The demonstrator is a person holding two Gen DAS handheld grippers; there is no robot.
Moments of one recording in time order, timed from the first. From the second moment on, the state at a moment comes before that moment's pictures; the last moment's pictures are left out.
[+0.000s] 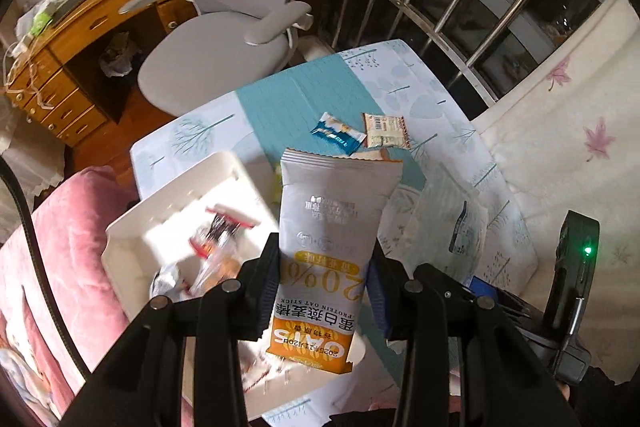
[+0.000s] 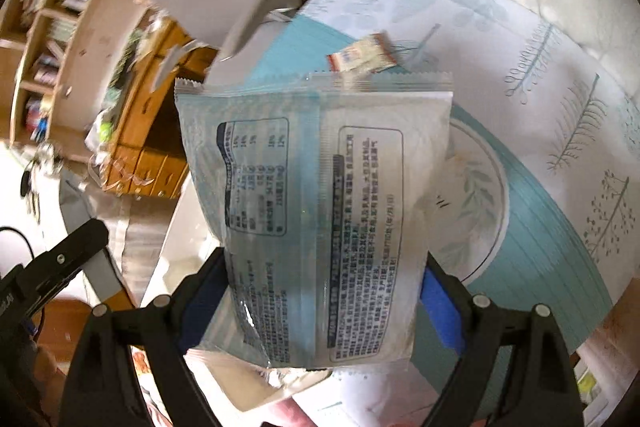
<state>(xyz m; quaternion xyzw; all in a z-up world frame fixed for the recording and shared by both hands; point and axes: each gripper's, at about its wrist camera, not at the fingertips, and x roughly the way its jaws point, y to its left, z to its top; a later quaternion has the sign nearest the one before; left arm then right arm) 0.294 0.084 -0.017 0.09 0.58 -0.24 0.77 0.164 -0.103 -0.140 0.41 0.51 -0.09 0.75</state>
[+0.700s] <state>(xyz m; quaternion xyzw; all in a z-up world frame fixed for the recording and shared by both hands) 0.234 0.288 -0.059 -0.07 0.58 -0.17 0.79 0.145 0.058 -0.104 0.27 0.50 0.05 0.82</state>
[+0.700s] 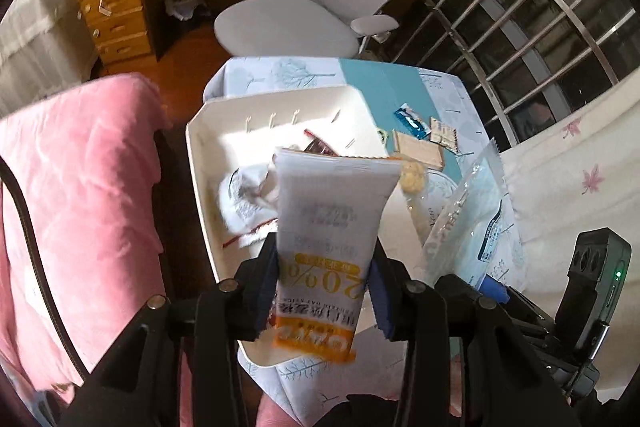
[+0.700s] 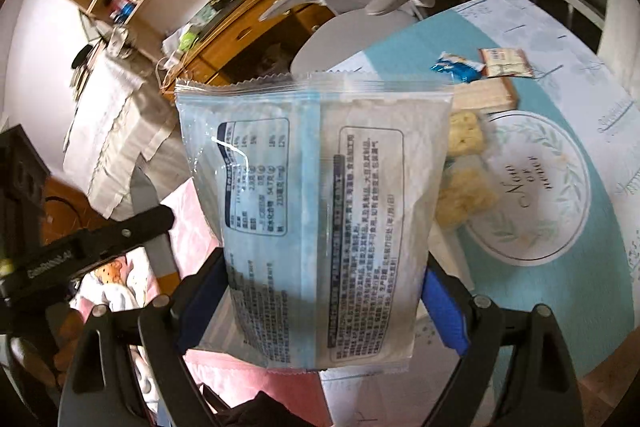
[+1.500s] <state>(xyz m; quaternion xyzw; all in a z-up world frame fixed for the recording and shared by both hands) 0.188 0.243 -0.107 -0.13 0.64 -0.12 0.75 0.133 -0.014 -0.126 0.27 0.53 0.00 0.81</state>
